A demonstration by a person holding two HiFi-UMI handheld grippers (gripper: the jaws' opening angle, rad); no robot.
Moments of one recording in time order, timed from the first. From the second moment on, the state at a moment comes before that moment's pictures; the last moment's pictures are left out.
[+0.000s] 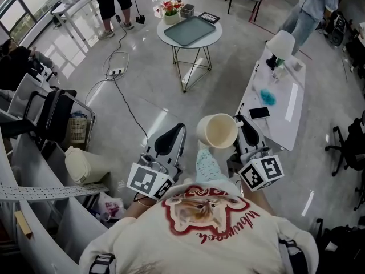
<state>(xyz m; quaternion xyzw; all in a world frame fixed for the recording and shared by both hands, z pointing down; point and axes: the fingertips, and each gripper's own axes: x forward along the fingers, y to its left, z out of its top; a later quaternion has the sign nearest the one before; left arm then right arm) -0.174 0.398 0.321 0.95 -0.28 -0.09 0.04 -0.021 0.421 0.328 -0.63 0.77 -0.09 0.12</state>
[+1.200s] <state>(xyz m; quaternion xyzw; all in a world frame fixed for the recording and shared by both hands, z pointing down) -0.045 0.099 0.300 0.94 -0.31 -0.10 0.01 0.111 0.122 0.312 -0.60 0.79 -0.09 0.11</state>
